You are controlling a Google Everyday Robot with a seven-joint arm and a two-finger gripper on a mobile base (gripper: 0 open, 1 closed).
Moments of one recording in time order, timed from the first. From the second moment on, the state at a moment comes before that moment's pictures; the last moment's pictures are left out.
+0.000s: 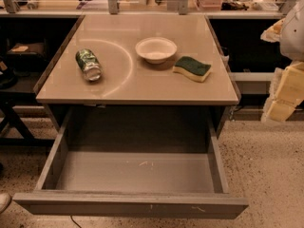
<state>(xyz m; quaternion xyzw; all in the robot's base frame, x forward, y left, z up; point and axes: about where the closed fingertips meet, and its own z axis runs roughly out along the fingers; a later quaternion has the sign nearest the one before) 0.439 -0.216 0.980 -0.60 0.78 -0.04 0.17</state>
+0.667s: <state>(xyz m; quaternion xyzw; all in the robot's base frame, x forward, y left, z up) 0.444 -0.189 0.979 -0.62 0.77 -0.02 0.18</state>
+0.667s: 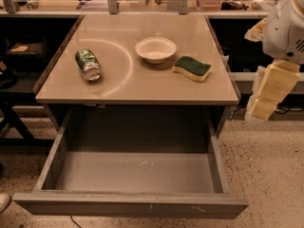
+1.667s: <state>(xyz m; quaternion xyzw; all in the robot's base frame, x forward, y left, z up) 0.495 -0.086 0.992 -0.67 0.72 0.03 0.19</state>
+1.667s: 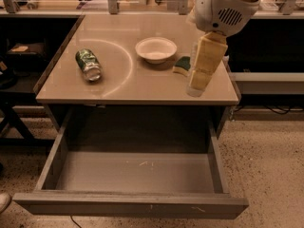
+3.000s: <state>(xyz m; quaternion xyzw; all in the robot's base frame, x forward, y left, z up) 0.526 -0.019 0.992 -0.67 0.71 0.04 0.21</state>
